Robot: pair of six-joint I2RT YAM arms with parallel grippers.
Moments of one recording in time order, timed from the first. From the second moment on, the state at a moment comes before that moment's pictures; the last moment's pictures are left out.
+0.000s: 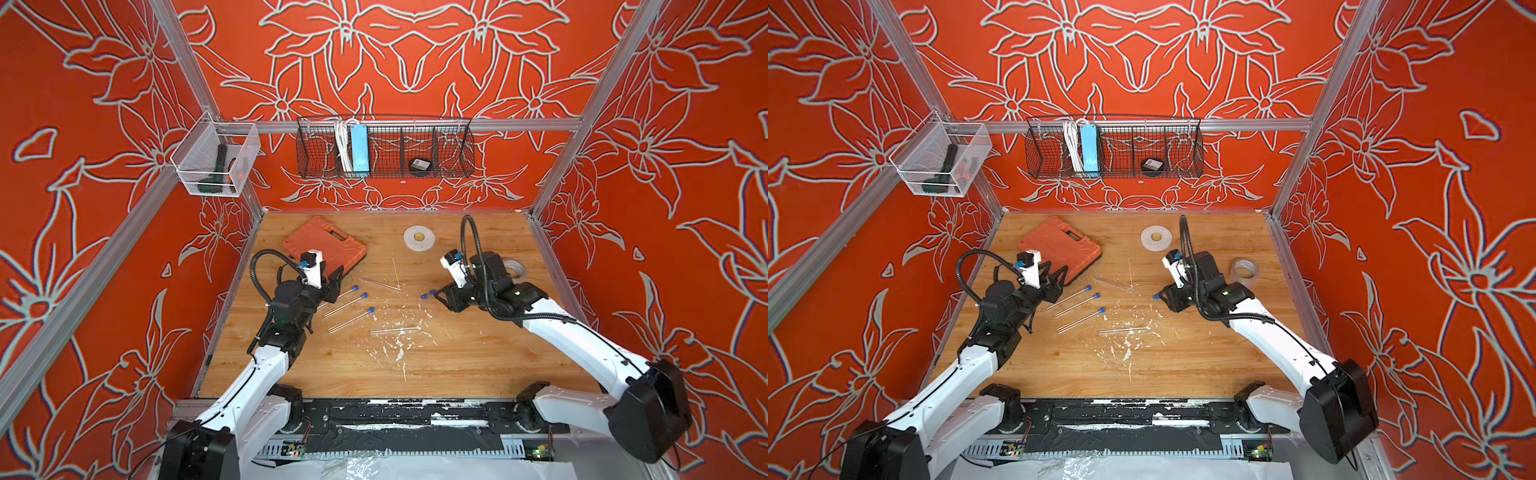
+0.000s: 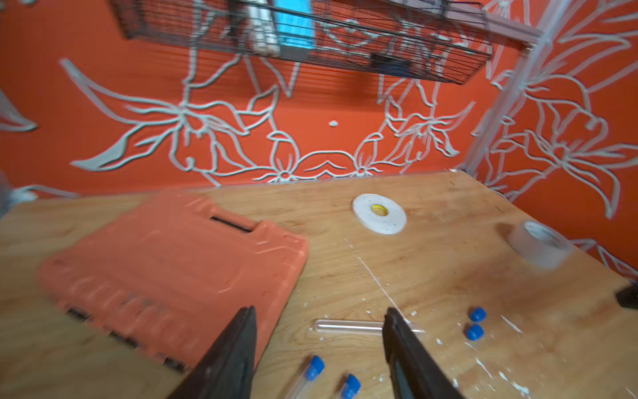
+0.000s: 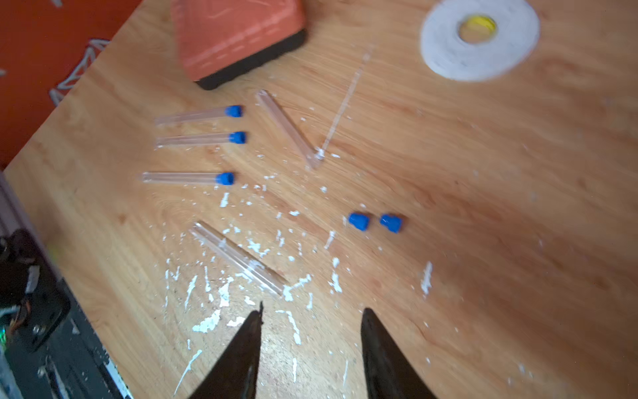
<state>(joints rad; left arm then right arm) -0.18 0.92 0.44 0.35 0.22 -0.04 0.50 1.19 0.85 -0.48 -0.27 0.14</state>
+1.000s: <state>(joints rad) -0.72 1.49 0.84 -0.44 0.14 0.82 0.43 0.67 0.61 -0.55 -0.17 0.40</state>
